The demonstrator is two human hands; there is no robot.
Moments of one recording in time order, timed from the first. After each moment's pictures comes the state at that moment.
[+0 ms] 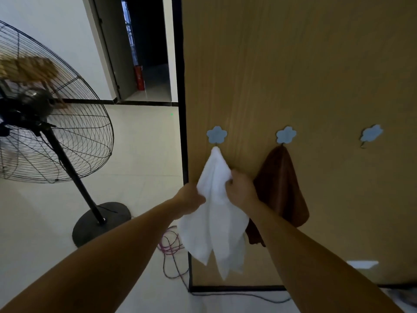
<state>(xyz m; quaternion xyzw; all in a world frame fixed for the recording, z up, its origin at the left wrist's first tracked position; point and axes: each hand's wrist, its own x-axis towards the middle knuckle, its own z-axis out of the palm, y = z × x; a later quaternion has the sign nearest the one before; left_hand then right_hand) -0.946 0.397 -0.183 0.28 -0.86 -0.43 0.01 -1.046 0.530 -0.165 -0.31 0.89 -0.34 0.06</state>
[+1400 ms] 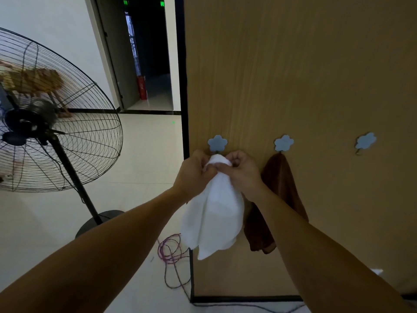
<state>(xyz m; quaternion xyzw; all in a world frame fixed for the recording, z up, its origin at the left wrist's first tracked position) -0.961 0.396 -0.118 0.15 -0.87 -0.34 0.32 -1.047 0.523 -0.110 -0.28 0.71 -0.63 0.12</state>
